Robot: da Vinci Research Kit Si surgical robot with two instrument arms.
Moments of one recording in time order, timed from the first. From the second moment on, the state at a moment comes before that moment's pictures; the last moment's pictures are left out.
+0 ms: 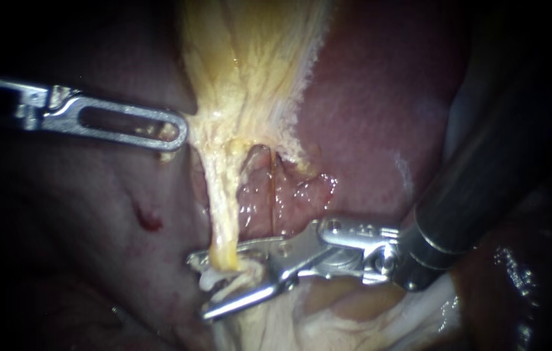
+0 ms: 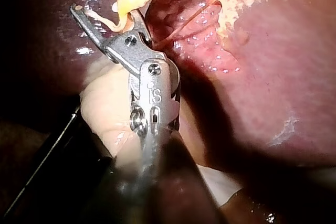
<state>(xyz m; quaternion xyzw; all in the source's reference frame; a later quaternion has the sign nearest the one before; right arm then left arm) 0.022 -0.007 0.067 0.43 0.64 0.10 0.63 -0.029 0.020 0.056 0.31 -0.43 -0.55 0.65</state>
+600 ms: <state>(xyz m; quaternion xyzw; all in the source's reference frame) 0.021 -0.006 0.067 0.43 0.64 0.10 0.63 -0.029 0.020 0.056 0.31 -0.43 -0.55 0.65</state>
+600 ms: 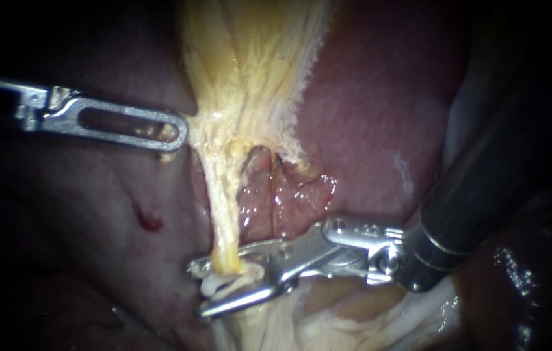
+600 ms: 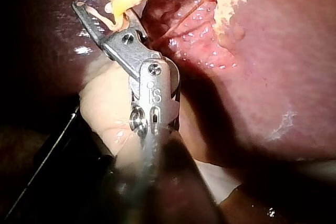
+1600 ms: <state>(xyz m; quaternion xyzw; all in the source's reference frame) 0.020 -0.006 0.068 0.44 0.64 0.10 0.62 -0.029 0.020 0.057 0.31 -0.43 -0.55 0.65</state>
